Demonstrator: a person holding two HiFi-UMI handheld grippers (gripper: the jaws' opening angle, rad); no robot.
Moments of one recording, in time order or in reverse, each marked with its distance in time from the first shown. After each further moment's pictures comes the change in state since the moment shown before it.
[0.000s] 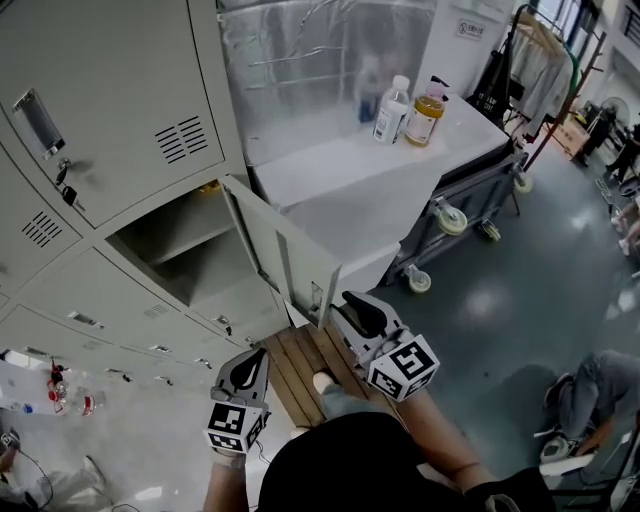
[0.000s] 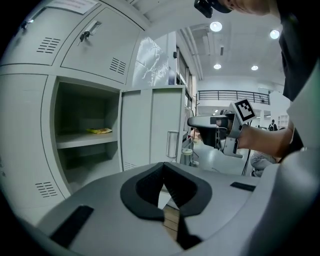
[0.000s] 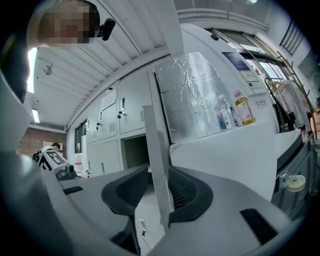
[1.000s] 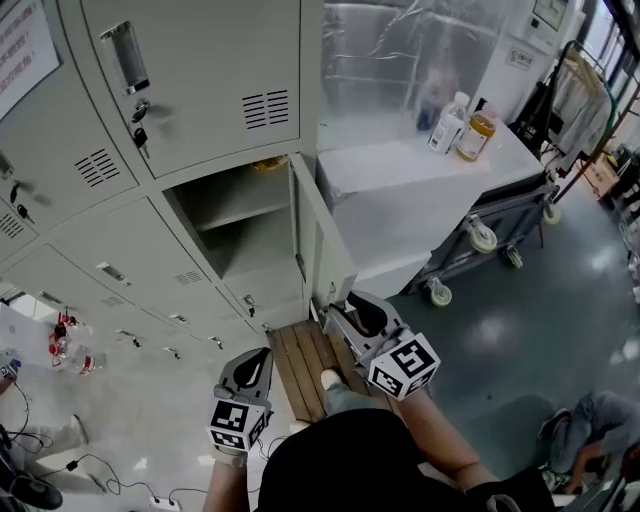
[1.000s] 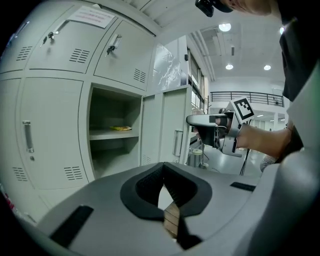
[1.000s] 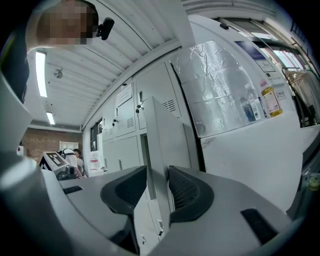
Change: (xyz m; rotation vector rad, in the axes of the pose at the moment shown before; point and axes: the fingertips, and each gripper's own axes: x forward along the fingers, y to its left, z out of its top) left arm -0.072 0.023 -0.028 -0.063 -0.008 0.134; right arm 0.033 0.080 -0.012 -0.022 0.042 0.163
